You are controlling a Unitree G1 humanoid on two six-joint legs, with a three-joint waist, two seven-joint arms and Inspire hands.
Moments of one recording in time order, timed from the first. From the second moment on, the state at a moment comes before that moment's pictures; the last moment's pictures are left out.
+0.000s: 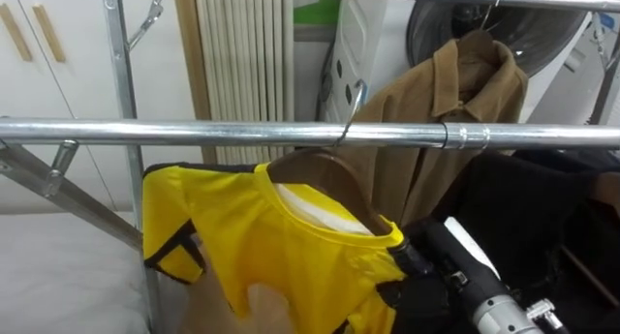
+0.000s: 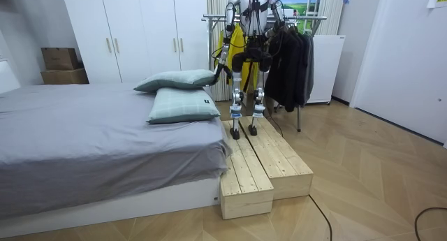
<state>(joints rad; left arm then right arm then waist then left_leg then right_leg) 0.16 0.21 0.03 1.15 0.21 -0.03 0.20 0.02 -0.36 0.14 0.12 -0.11 -0.07 0.19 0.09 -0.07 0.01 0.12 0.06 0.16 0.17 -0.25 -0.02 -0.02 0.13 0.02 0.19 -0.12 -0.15</state>
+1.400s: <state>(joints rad) 0.17 0.22 0.04 1.10 0.21 0.03 0.14 -0.27 -0.34 0.09 0.93 0.19 -0.03 0.40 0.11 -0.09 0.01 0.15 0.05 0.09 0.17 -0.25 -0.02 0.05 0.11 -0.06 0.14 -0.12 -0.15</state>
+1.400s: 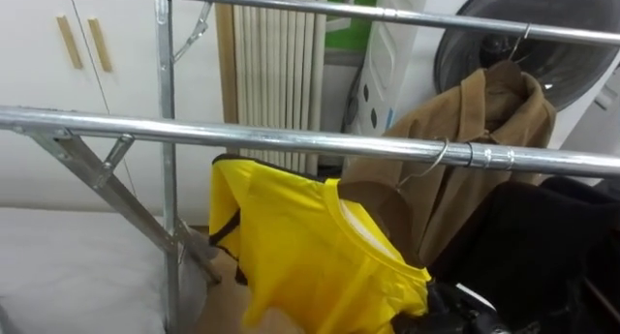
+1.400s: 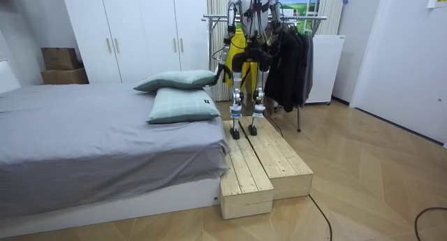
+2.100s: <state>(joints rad) 0.17 0.22 0.06 1.08 0.21 0.04 0.13 -0.27 -0.29 0.06 1.07 0.23 -0.07 0.42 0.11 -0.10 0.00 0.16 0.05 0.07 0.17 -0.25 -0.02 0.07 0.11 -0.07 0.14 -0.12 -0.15</state>
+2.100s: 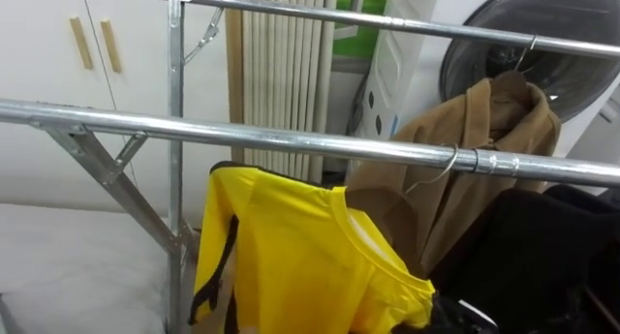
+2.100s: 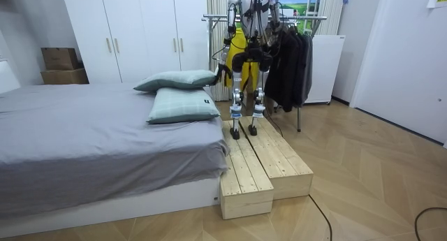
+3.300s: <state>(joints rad) 0.17 0.22 0.06 1.08 0.19 0.03 0.14 -0.27 -0.28 0.09 1.17 0.23 -0.04 0.35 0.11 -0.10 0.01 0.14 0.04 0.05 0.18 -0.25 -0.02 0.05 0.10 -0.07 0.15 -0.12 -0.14</state>
